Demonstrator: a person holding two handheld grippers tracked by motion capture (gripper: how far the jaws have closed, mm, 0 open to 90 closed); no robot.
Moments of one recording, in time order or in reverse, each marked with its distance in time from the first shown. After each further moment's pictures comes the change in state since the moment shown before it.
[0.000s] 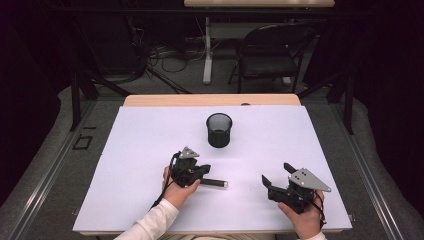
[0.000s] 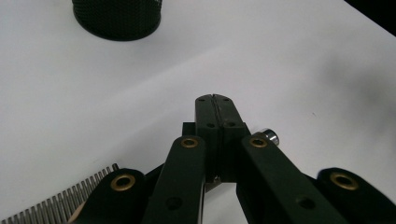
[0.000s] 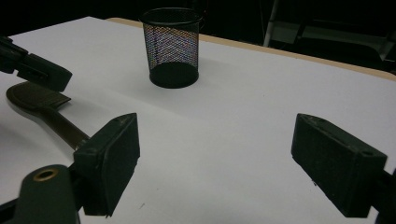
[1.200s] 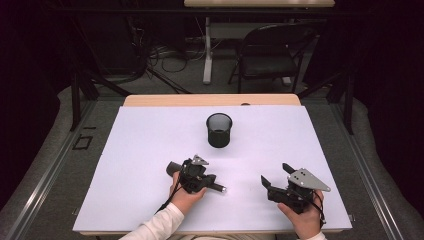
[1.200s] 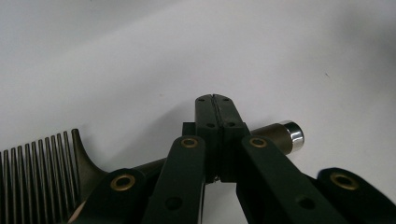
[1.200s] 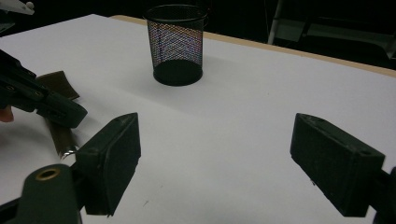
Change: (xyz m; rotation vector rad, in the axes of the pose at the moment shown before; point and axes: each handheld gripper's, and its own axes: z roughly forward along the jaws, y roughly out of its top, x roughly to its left) left arm -0.010 -0.015 0.027 0.123 -0.012 0.021; right arm 0.001 -0.001 0.001 0.012 0.014 0.000
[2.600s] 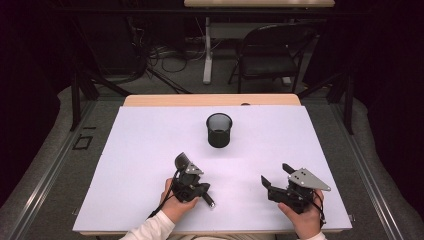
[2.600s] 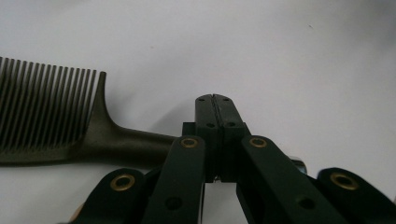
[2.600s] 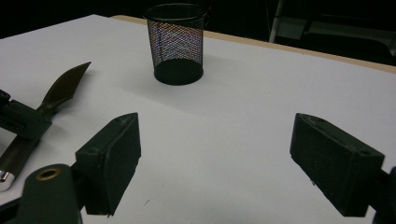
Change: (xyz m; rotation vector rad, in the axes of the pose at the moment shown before) left arm -0.005 -0.020 -0.022 0.054 -0.009 0.070; right arm -0.001 0.000 0.000 0.007 0.006 0.009
